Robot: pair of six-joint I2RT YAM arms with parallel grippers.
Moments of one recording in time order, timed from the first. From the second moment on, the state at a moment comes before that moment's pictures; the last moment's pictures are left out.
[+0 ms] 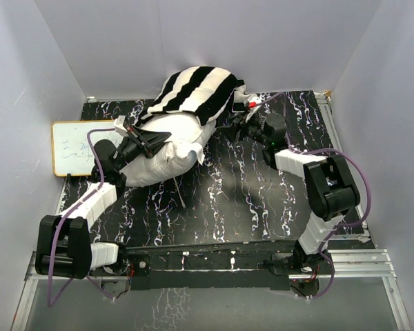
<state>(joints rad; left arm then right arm) -0.12 1.25 0.60 0.81 0.72 -1.66 0.27 1.74 0.96 0.78 -0.62 0.08</state>
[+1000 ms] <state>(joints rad) 0.00 1.25 0.87 0.50 0.90 -1.41 0.25 1.84 1.25 1.06 -1.13 0.67</state>
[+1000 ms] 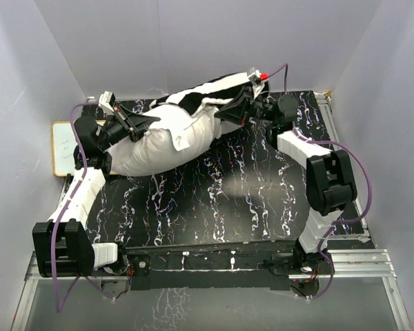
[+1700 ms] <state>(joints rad) -0.06 1.26 0.67 0.24 0.87 -1.04 0.28 1.69 1.38 -0.06 -1.02 -0.18</state>
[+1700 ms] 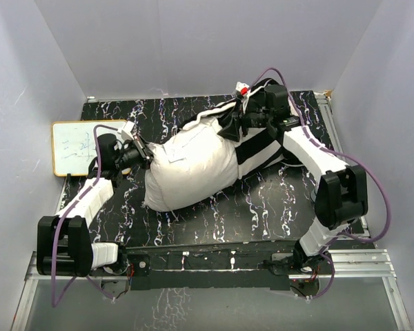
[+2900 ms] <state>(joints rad) -0.12 1.14 0.66 0.12 0.95 -0.81 0.37 1.55 1.62 -0.56 -0.56 -0.32</state>
